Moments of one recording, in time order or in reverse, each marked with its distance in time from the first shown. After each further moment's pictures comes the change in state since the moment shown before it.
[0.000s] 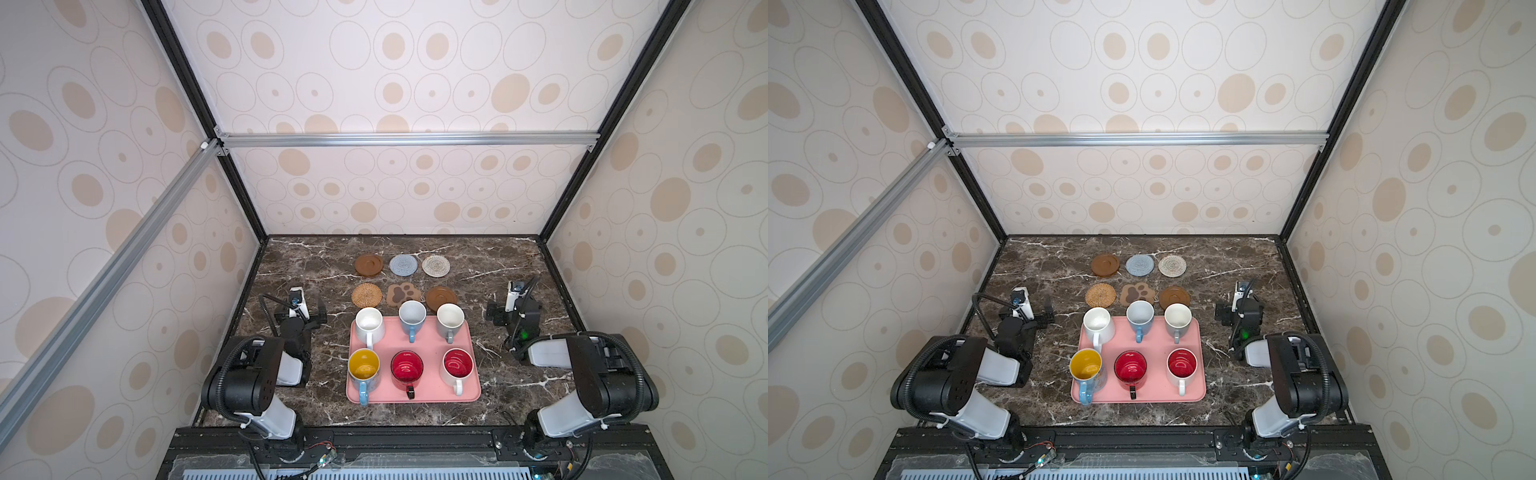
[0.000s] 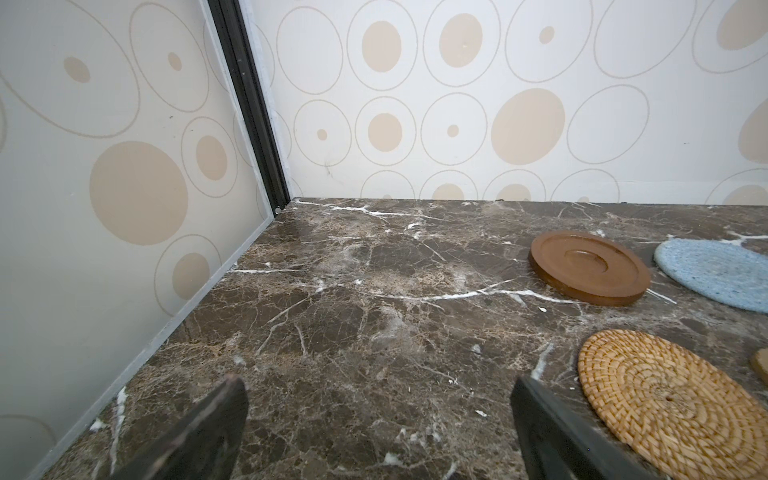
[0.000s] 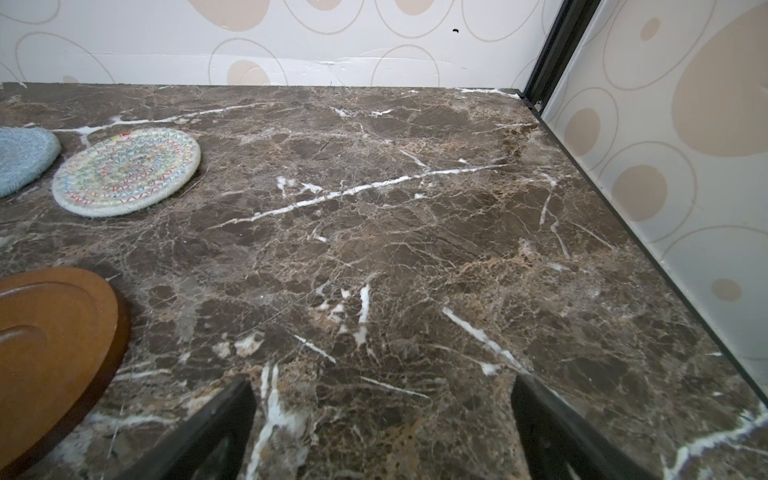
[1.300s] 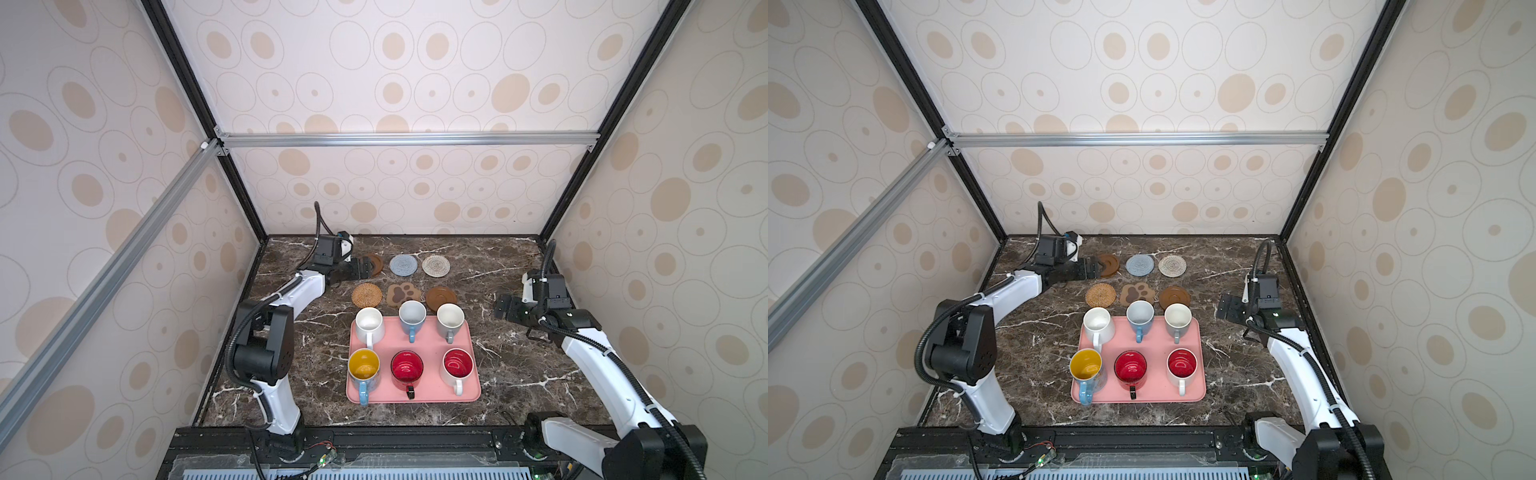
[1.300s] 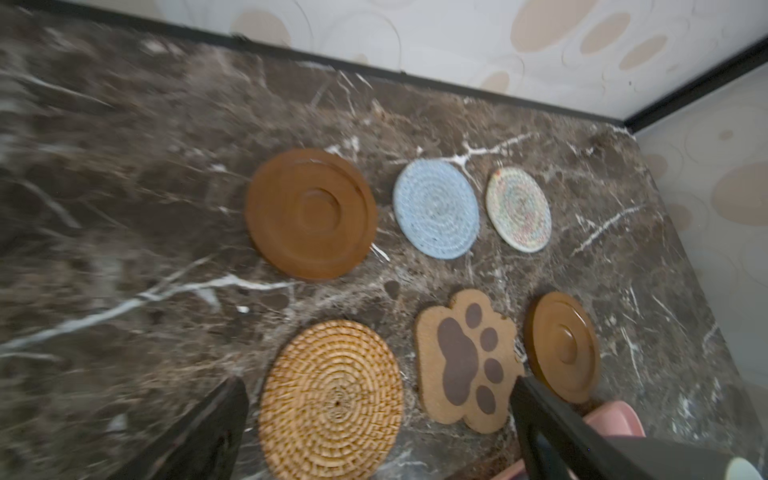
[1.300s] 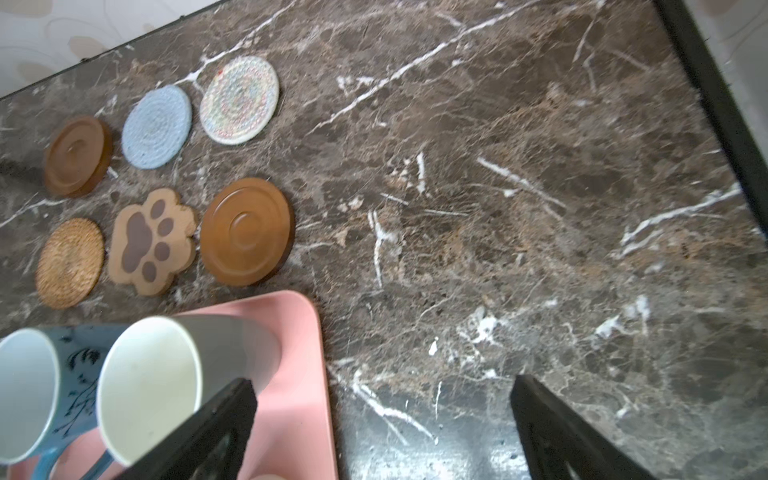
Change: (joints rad) left arm -0.183 0.265 1.112 -1.495 0.544 -0.320; right arm 0.000 -0.456 0.472 -1.381 -0.232 0.304
